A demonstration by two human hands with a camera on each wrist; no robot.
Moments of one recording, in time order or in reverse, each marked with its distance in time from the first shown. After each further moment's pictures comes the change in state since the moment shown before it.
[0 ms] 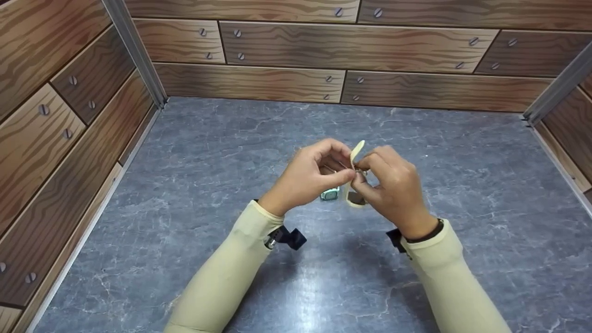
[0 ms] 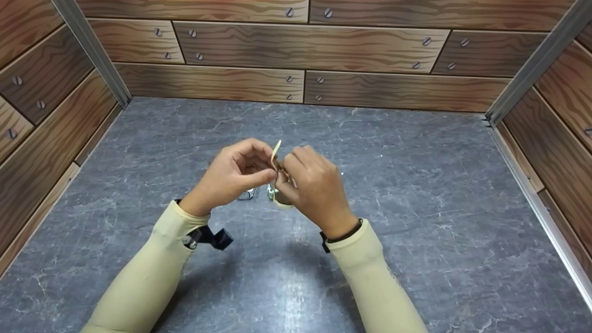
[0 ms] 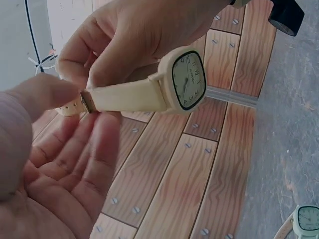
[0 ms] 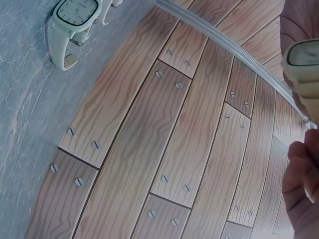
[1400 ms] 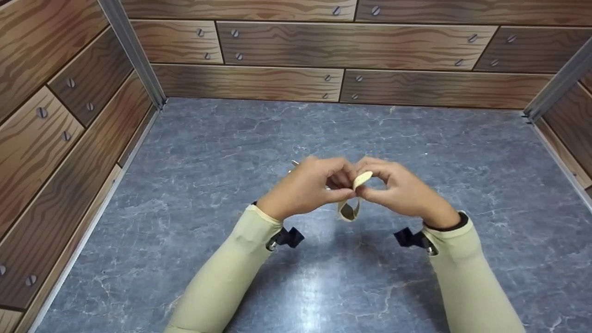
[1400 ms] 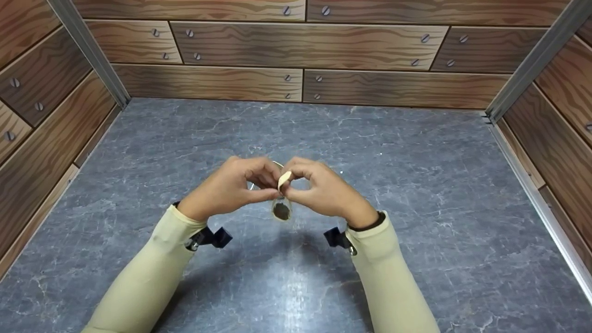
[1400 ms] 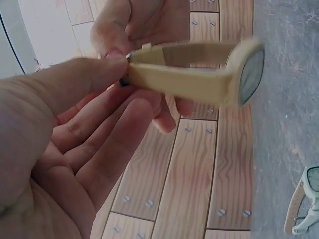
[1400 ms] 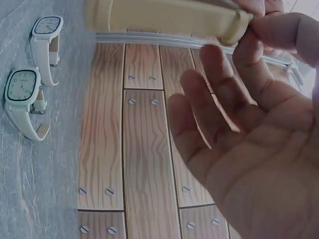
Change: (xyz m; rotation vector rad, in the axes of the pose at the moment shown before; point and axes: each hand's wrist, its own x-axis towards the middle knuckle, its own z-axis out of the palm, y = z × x) left_hand -0.004 0.002 0.002 0.332 -0.252 0.081; right_hand -0.001 0.022 -0.030 0.642 -0.645 0.462
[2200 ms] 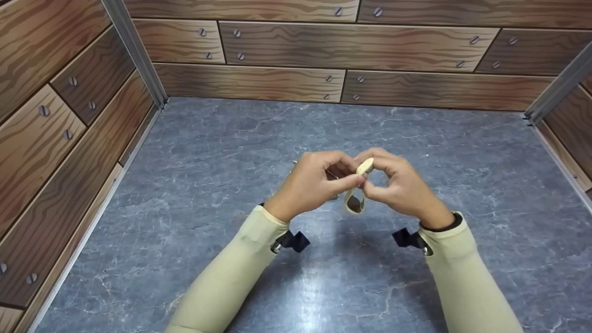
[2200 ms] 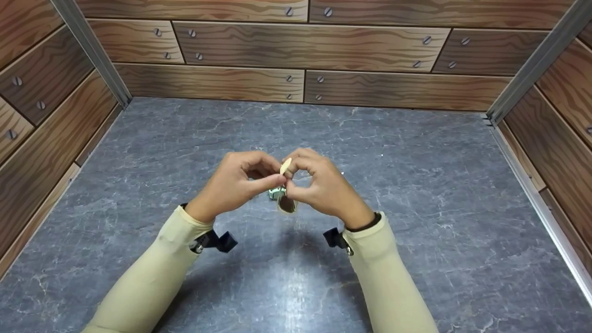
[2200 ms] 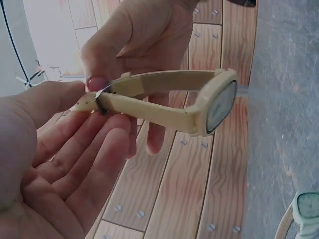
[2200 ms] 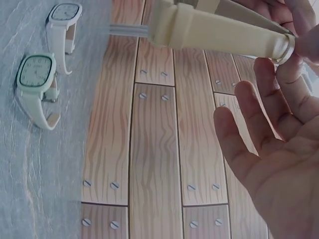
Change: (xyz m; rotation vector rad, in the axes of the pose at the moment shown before) left_hand 0.004 0.000 0.007 -0.134 0.213 -0.071; right_hand 0.007 0.003 0.007 -0.039 0.206 -0.201
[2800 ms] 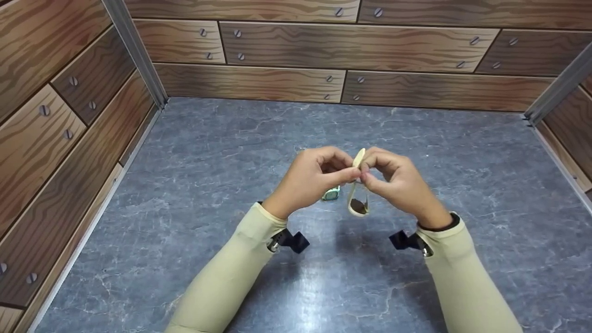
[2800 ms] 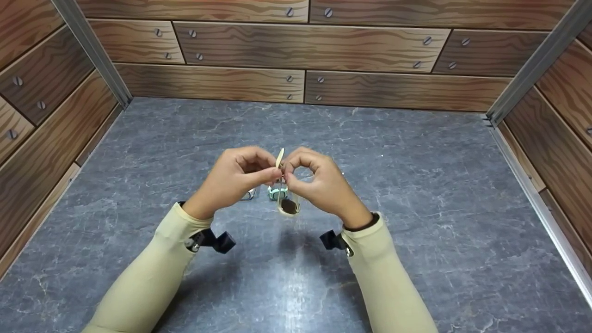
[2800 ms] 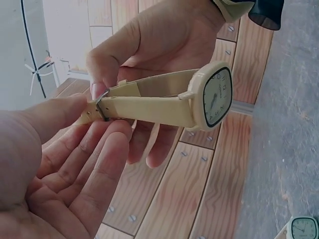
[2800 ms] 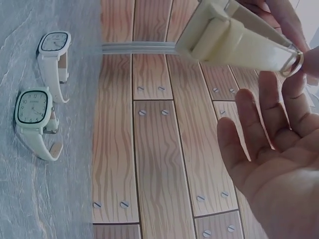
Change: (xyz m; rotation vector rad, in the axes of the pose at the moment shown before) left_hand 0.001 0.002 -0.004 -0.096 0.055 -0.095; right_hand 0.001 0.002 0.005 0.297 0.063 0.061
